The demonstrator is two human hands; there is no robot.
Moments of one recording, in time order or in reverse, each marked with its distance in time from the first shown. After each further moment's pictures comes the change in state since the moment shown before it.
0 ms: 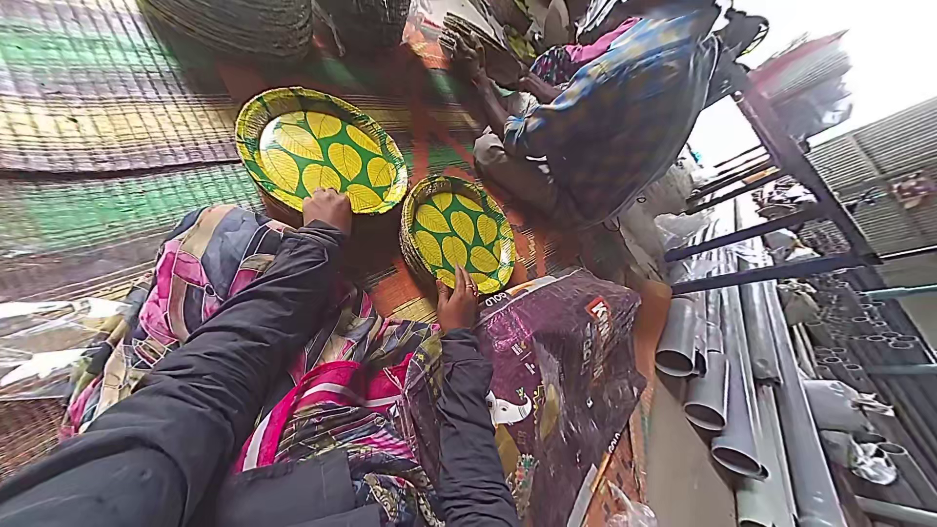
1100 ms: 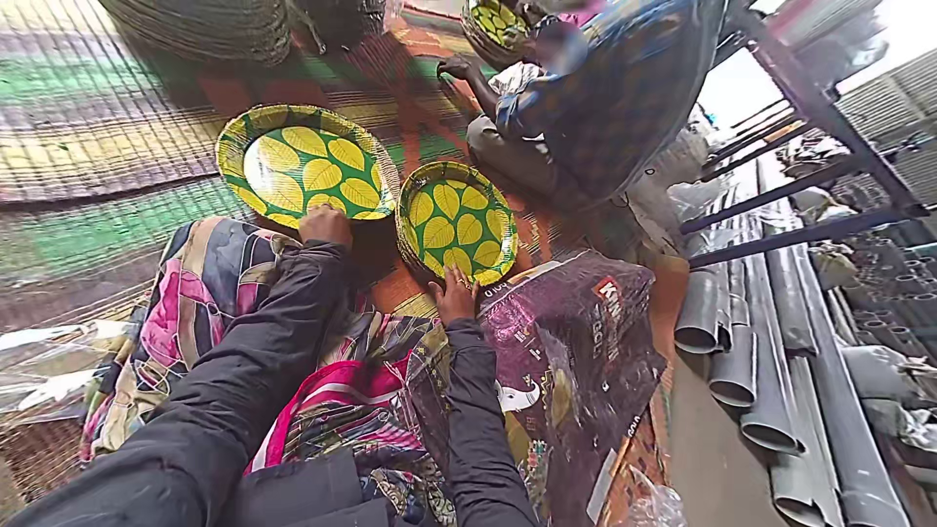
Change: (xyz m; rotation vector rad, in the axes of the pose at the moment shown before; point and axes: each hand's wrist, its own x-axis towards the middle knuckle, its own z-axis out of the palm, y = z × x) left_hand -0.019 0.013 0.014 -0.008 0.000 -0.061; right_hand 0.010 0.017 0.012 -0.174 -0.328 0.085
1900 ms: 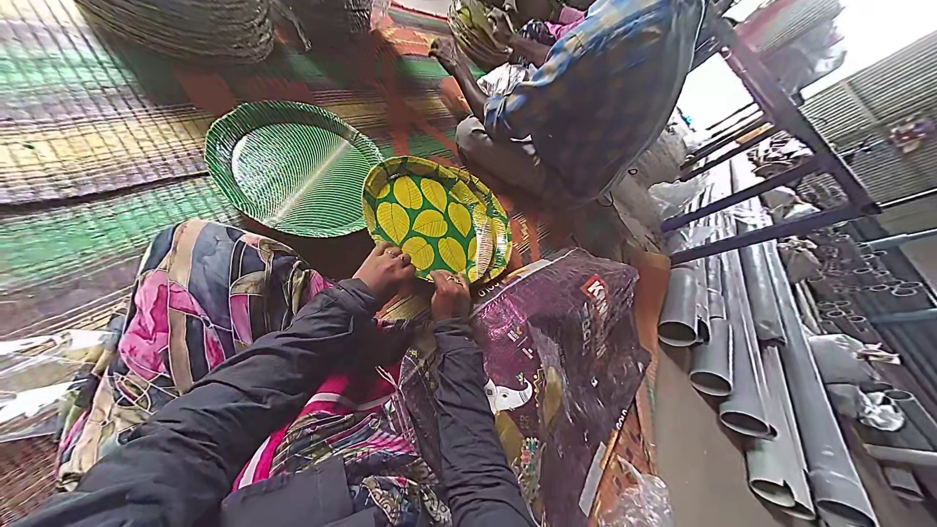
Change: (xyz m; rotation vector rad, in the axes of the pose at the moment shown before) left_hand -0.053 0.035 0.056 -0.158 0.290 1.105; right_hand -0.015 -0.015 -0.001 0.017 0.423 -0.174
